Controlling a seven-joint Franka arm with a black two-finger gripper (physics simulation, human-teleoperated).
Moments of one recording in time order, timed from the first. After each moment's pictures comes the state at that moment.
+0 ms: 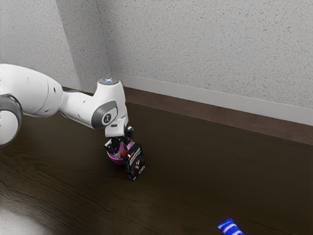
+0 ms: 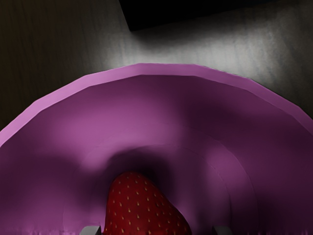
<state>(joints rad) 0.00 0.47 0.00 -1.89 0.09 2.37 1.73</state>
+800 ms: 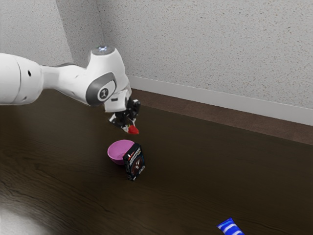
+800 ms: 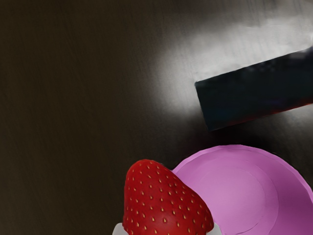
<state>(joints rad) -0.05 0.25 -0.01 -1.91 0.07 2.34 1.76</state>
